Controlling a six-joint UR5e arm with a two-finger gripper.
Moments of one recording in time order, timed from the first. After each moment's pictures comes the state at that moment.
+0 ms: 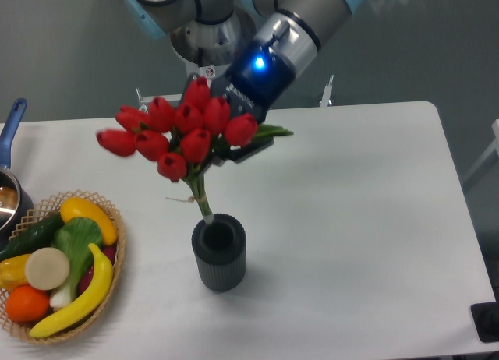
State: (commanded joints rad) arm 2.63 -1.61 -1.70 -0.87 0.37 0.88
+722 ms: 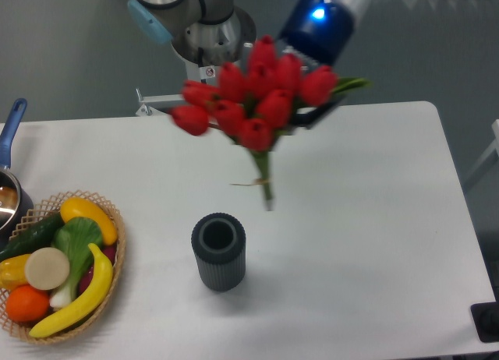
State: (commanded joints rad) arm 2.86 -1.61 -1.64 -0.87 0.57 0.93
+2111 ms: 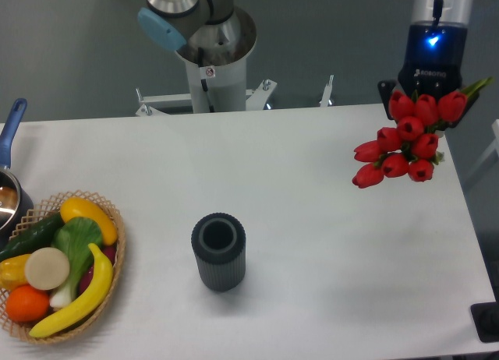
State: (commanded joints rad) arm 2.96 -1.69 -1.65 -0.94 0.94 1.29
